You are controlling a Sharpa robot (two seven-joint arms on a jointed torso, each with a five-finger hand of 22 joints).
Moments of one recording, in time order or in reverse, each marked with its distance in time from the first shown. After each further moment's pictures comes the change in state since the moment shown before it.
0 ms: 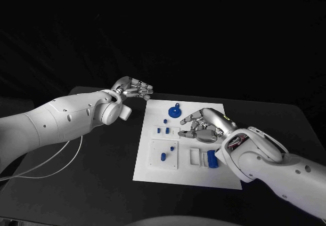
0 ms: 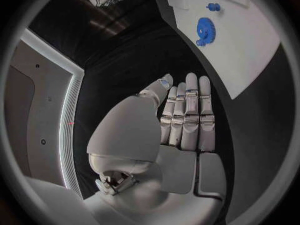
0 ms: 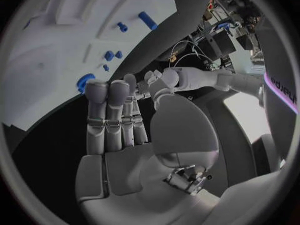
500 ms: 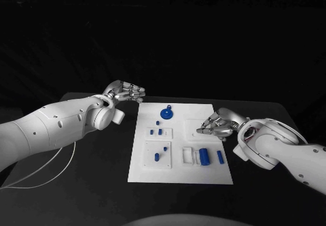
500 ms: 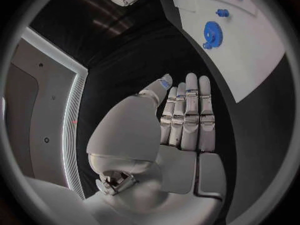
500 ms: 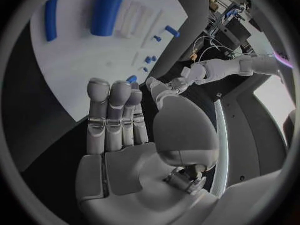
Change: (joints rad) left arm -0.032 -0.005 0.000 -0.002 0.021 -0.001 0.028; left_hand -0.006 -0.005 0.002 0.013 0.000 -0.013 -0.002 0.000 0.000 0.004 -0.004 0.000 -0.001 0.000 0.000 -0.004 -0.003 0.000 0.007 0.000 0.000 -0.035; right arm 0.034 -0.123 0.013 -0.056 0.212 0.195 -0.157; right_hand -0.073 -0.017 0.092 0.113 0.010 0.056 -0.052 0.009 0.401 -0.002 -0.032 0.283 0.506 0.000 -0.014 -0.004 0.021 -0.009 0.003 -0.014 0.025 -0.053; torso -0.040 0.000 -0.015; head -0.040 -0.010
